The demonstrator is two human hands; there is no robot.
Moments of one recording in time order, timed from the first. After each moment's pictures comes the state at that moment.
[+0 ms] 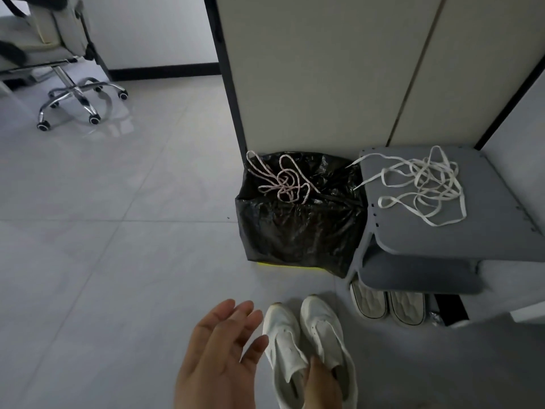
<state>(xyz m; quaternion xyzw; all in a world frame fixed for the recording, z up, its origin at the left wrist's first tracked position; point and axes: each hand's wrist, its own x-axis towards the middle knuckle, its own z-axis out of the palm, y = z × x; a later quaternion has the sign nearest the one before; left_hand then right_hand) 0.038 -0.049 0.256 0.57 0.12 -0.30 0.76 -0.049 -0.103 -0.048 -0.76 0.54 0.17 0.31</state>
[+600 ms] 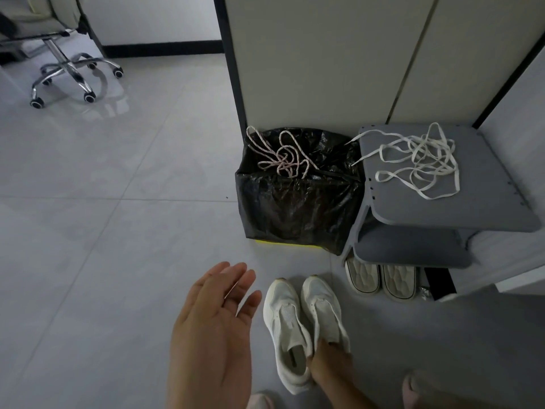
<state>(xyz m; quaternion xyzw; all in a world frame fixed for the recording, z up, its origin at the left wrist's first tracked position) 0.031 -0.036 0.266 0.53 0.15 -0.30 0.77 -0.084 -0.104 -0.045 -0.79 0.51 0.25 0.22</state>
